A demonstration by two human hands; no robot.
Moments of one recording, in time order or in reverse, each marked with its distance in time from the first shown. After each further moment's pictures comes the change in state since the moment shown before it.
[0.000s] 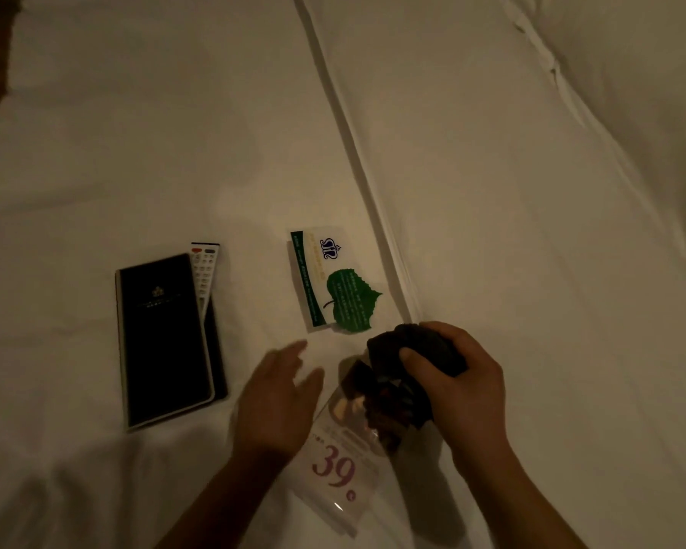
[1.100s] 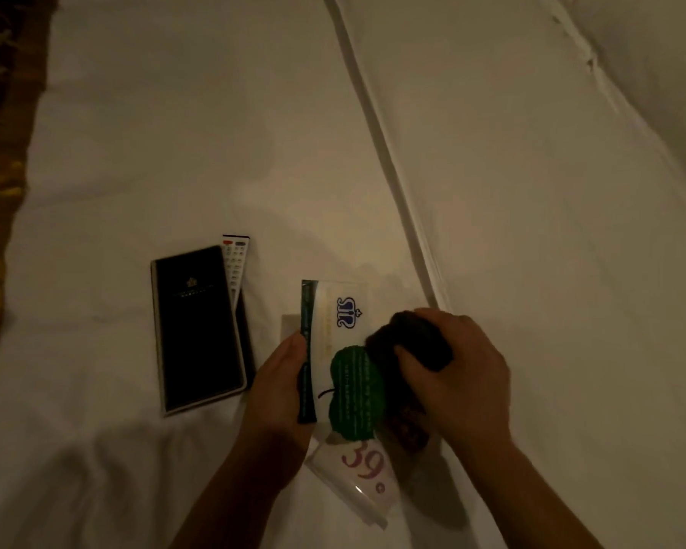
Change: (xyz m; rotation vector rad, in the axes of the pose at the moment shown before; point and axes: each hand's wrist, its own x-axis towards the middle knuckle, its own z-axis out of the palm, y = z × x) left_hand -0.008 -0.012 -0.024 -0.957 -0.198 0.012; right_hand -0.008 -0.024 0.029 -0.542 -0.030 -0.309
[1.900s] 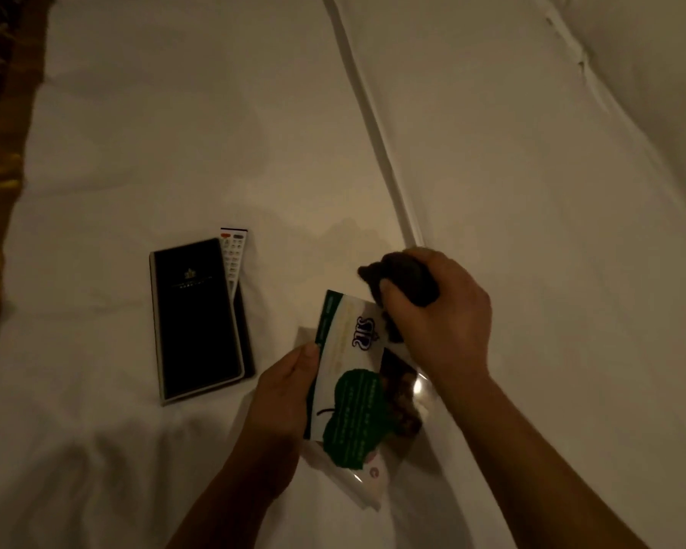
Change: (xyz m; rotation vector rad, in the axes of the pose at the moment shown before) left_hand -0.022 0.014 0.014 -0.072 0.050 -0.080; right_hand 0.041 -0.028 0.005 0.064 0.113 -0.023
